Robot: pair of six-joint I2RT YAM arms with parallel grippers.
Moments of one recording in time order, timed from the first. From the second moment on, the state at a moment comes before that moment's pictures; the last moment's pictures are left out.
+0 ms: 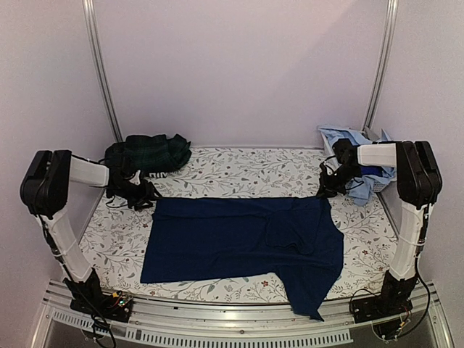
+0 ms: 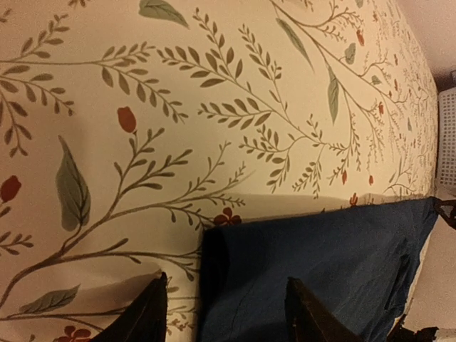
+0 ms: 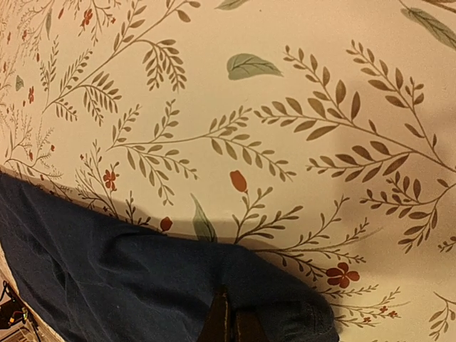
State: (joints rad) left arm -0.04 1.85 1.00 -0.22 0.46 -0.42; right arm 0.16 2.03 1.42 -0.66 -0.36 0.22
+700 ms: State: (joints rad) left arm 0.01 1.91 1.00 -0.18 0.53 -0.40; right arm 0.11 2.03 1.41 -0.63 -0.32 0.24
